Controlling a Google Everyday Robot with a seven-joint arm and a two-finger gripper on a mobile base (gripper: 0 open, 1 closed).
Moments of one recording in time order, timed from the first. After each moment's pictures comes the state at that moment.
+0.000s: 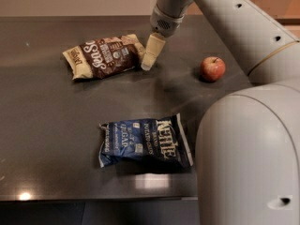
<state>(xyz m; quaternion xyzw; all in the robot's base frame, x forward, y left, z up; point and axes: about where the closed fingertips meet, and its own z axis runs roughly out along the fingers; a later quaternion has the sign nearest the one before) 0.708 -0.021 0.891 -0.60 0.78 0.06 0.18</state>
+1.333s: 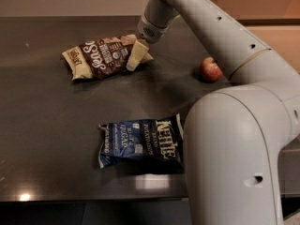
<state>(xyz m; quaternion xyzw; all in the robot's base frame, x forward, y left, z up) 0.744 0.028 0.859 -0.57 0.78 0.10 0.22</state>
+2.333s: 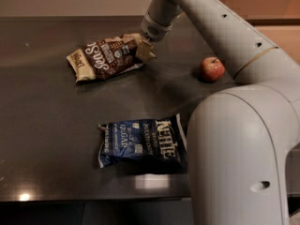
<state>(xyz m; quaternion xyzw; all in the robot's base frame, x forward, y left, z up) 0.737 0.017 0.867 -0.59 0.78 0.09 0.22</state>
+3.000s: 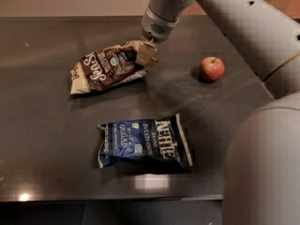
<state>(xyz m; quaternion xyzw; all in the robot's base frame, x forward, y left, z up) 0.651 0.016 0.902 -0.64 0.74 0.10 0.18</state>
